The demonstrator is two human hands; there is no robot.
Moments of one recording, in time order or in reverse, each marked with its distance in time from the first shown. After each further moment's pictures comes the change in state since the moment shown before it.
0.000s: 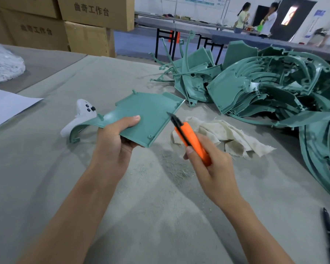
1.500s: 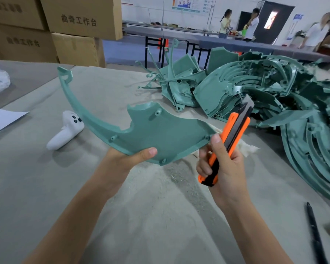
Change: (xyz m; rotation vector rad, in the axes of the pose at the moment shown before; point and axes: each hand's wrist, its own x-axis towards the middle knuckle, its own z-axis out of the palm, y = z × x) left_hand -0.008 -0.025 -0.008 0.415 -0.513 0.029; right_hand 0.008 -0.025 -0.031 0.947 0.281 0.550
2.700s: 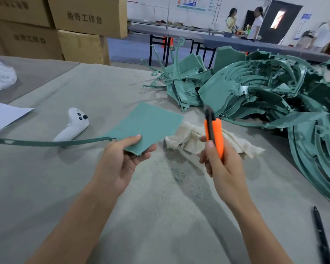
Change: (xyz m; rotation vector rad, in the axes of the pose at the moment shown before) left_hand 0.006 0.009 0.005 -0.393 0.428 -0.243; right_hand 0.005 0.014 -0.017 -0.738 -0.005 -0.199
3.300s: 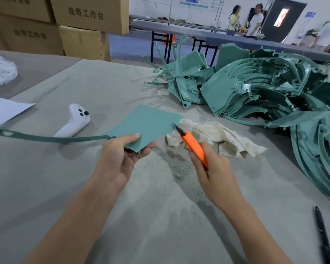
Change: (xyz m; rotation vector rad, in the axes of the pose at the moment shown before) left_hand 0.000 0.003 0.000 -0.006 0.079 0.000; right_hand 0.000 0.020 0.006 -0.525 -0.171 -0.233
